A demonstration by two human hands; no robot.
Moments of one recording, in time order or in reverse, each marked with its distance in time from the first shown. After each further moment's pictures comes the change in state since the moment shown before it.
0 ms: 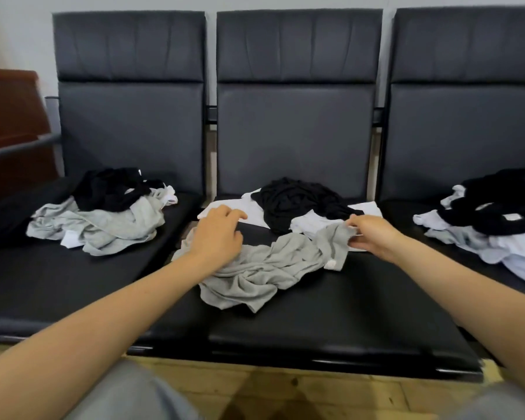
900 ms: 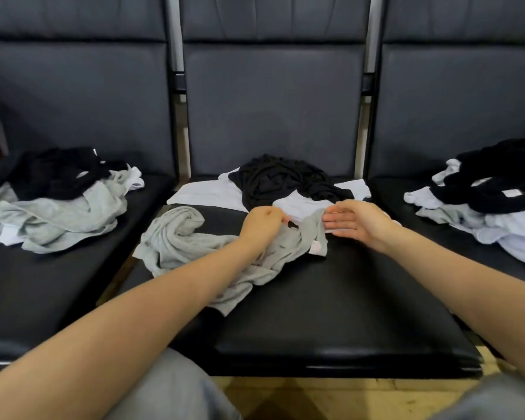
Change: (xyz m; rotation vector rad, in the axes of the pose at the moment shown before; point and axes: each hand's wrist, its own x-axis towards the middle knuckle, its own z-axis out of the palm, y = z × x) left_hand 0.046 0.093 0.083 -0.822 -0.256 -0.351; right_hand 0.027 0.020 -0.022 -0.017 -0.084 0.028
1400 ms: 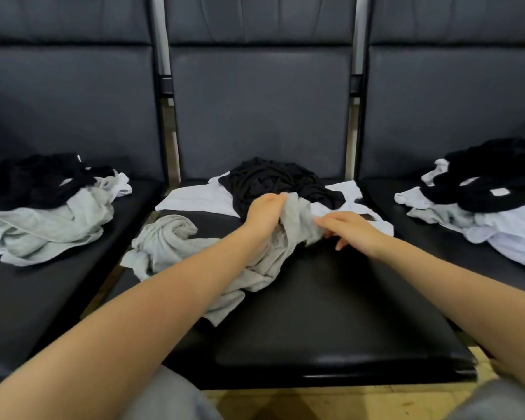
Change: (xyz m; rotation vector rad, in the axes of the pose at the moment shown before) left_hand 0.008 0.031 0.013 -0.285 -0.004 -0.114; right_hand -0.008 0.013 0.000 -0.512 -0.089 -0.255
